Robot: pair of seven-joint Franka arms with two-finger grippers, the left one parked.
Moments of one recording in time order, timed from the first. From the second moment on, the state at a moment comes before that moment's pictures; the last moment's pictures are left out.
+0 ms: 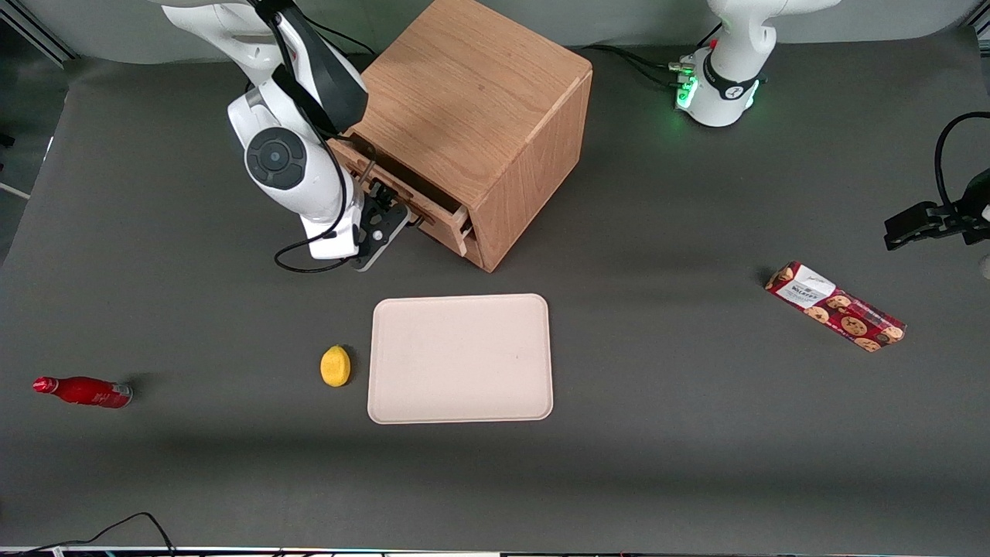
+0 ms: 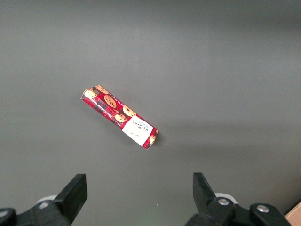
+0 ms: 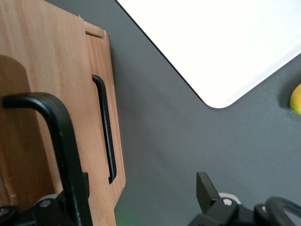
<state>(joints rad) -0.09 0.16 0.62 -1.99 0.03 1.94 -0.33</state>
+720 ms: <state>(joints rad) -0.09 0.16 0.53 -1.99 0.03 1.98 -0.36</state>
